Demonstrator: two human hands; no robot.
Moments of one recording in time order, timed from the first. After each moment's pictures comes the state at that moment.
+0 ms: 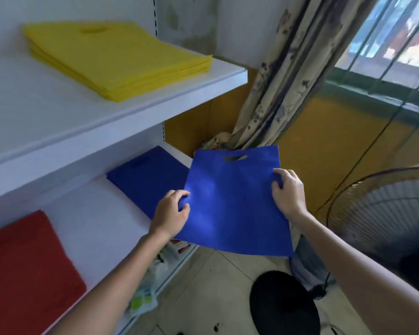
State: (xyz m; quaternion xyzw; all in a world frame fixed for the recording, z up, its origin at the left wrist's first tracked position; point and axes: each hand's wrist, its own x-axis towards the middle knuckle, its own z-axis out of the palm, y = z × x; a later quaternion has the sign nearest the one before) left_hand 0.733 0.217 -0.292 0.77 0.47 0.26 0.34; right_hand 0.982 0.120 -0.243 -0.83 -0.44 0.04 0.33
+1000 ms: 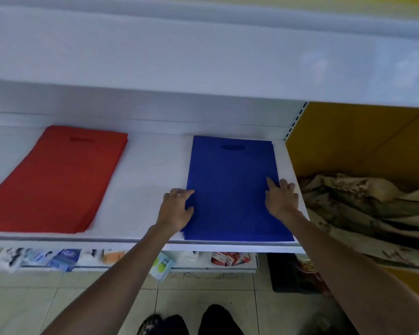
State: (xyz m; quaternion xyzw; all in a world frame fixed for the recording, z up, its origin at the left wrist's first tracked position) left_hand 0.721 0.329 -0.459 0.54 0.80 0.15 0.22; right_hand 0.953 0.460 -0.443 -0.63 -0.77 0.10 -0.11
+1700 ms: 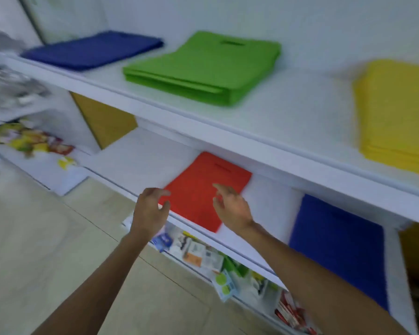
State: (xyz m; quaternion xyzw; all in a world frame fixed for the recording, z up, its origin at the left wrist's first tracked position) left_hand 0.543 0.069 -0.272 0.26 0.89 0.38 0.00; right_hand 0.652 0.243 -0.278 -0.21 -0.93 0.27 0.13
